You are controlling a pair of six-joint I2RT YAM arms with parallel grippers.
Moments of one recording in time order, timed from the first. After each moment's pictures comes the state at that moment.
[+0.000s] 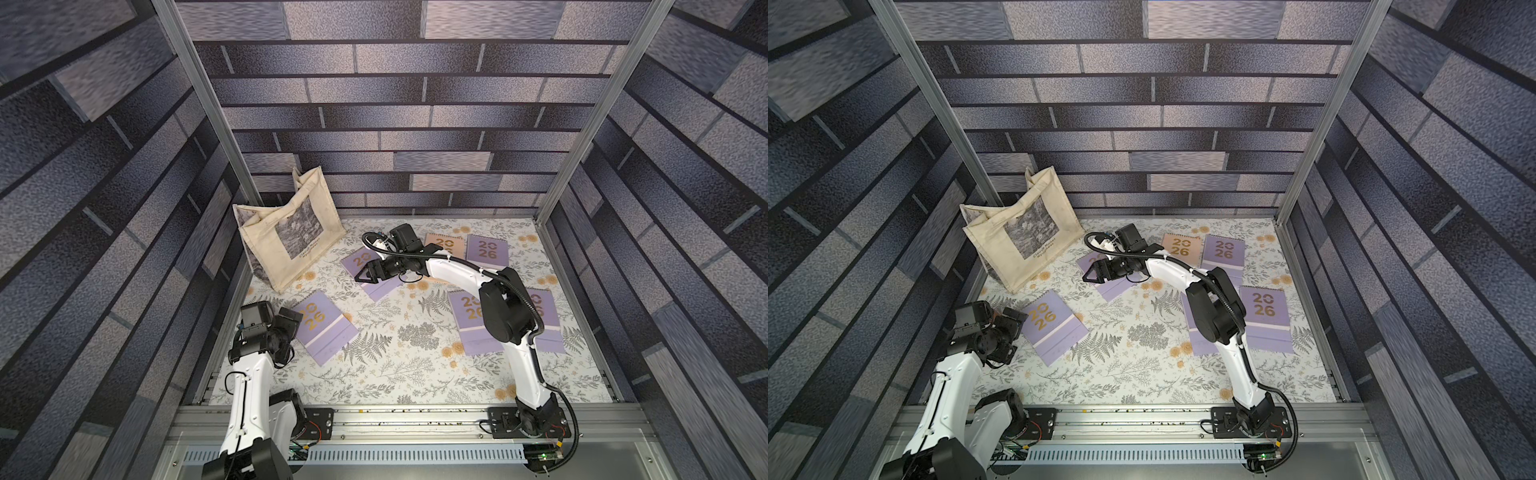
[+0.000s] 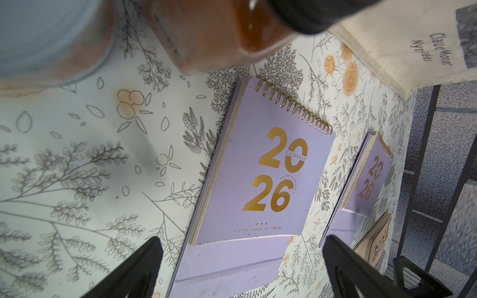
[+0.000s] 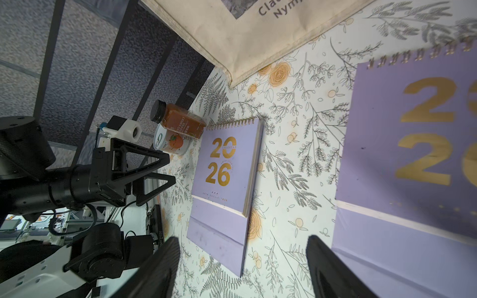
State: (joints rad) left arm 0.35 0.85 0.49 -0.63 0.30 -0.91; right arm 0.71 2.24 1.80 -0.34 -0.80 0.28
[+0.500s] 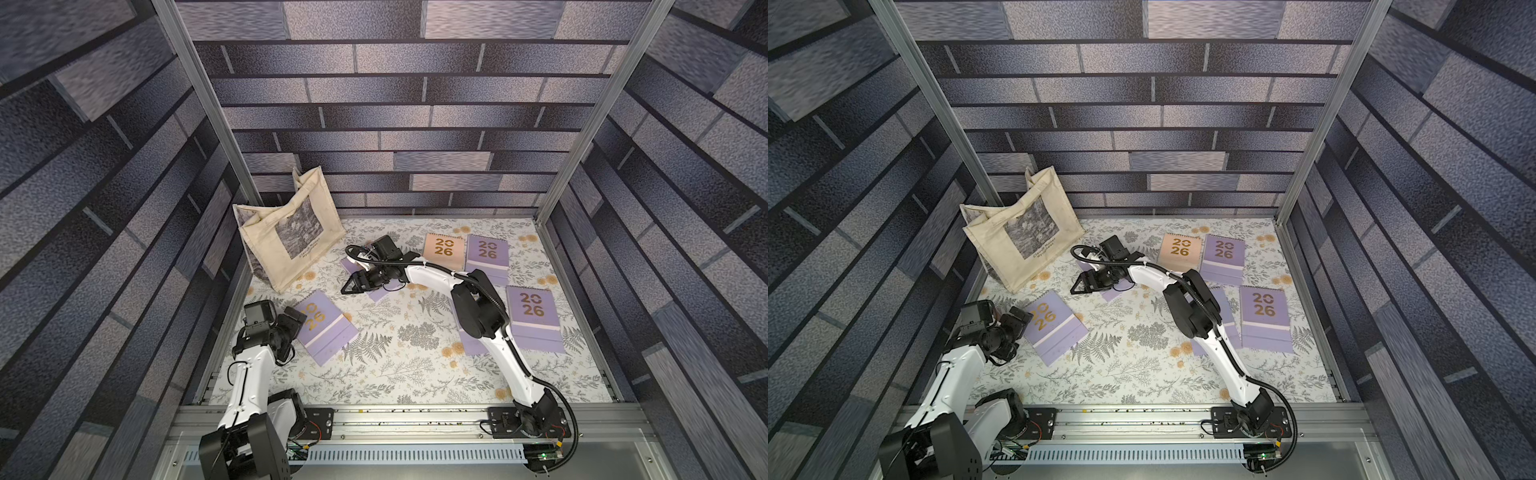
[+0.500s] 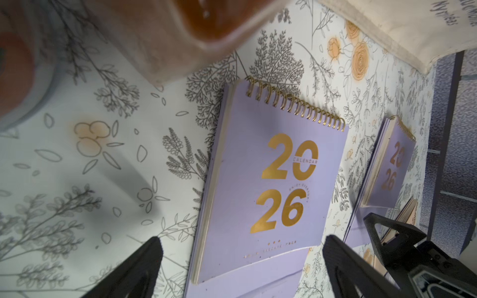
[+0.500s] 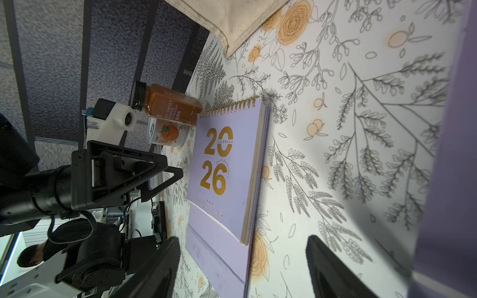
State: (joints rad) left arm 0.35 0.97 0.45 -0.50 0.31 -0.79; right arm 0.77 2.47 2.01 -0.38 -0.87 0.36
